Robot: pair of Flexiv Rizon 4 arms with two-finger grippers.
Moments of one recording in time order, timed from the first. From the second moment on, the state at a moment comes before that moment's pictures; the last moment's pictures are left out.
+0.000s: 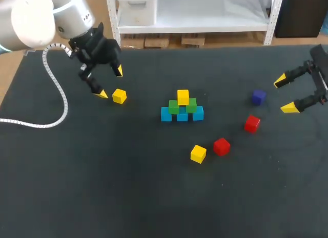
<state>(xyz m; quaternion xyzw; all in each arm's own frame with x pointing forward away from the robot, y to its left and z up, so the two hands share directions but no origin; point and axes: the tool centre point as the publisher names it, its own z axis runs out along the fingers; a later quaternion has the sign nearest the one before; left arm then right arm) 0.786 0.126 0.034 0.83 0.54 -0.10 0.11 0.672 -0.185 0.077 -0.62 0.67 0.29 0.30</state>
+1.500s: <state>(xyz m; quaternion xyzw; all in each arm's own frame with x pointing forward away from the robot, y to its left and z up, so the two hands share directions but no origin) 0.791 0.107 -0.005 0.83 0.53 -0.15 0.10 0.672 -0.185 0.077 -0.62 0.67 0.29 0.30</state>
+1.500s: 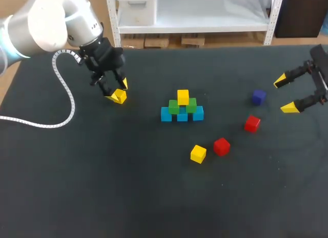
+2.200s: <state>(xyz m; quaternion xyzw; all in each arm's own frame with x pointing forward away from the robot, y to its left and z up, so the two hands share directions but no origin) 0.781 0.086 0.042 0.80 0.57 -0.15 0.11 0.672 -0.185 0.077 -0.62 0.67 0.29 0.30</state>
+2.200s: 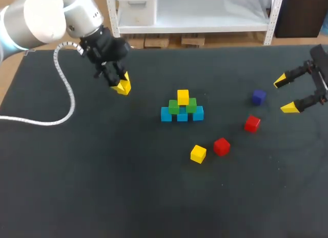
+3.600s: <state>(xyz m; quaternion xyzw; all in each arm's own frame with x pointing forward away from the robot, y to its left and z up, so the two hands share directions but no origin) 0.705 -0.035 0.084 0.72 0.66 -0.12 0.17 0.672 -0.185 0.077 -0.62 0.67 0.29 0.30</state>
